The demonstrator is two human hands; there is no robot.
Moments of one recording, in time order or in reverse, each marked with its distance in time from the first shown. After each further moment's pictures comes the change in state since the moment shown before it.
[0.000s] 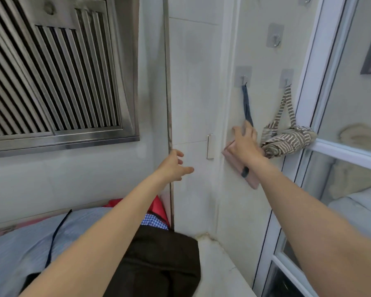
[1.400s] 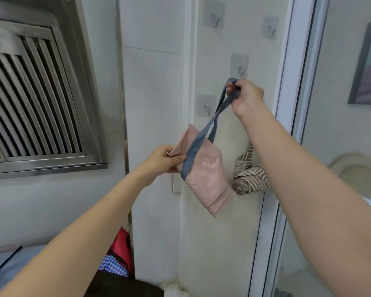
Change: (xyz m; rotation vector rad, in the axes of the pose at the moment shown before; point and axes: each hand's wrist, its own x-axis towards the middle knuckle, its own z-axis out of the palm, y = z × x) left_hand 0.057 0.102 0.045 -0.179 -0.015 0.324; right_hand 0.108 -0.004 -0.159 1.831 0.276 0.193
